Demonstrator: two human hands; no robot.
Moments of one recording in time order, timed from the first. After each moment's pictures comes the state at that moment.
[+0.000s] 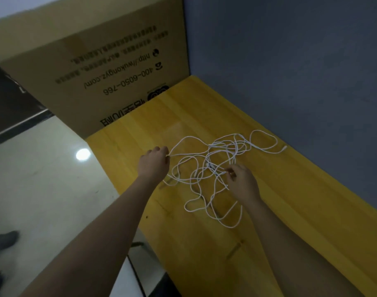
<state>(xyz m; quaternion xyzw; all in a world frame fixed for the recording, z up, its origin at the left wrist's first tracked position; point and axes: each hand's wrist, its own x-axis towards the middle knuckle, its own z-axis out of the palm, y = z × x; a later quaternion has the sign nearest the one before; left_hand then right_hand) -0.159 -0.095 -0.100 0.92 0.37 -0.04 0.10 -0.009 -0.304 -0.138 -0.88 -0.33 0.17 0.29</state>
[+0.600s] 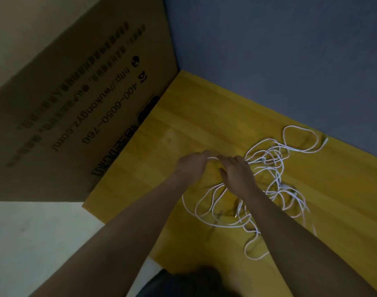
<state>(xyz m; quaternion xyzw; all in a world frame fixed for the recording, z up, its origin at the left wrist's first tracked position) -0.030 0.053 -0.150 0.96 0.09 -0.19 0.17 0.013 -0.102 -0.180 -0.93 -0.33 0.15 0.06</state>
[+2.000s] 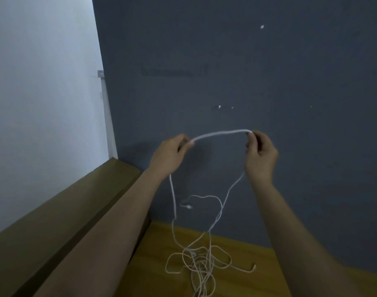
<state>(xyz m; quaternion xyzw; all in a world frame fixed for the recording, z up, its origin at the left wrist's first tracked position) 0.054 0.117 0.251 0.89 -0.10 0.28 0.33 0.069 -0.096 0.247 -0.66 -0.11 -0.40 0.62</state>
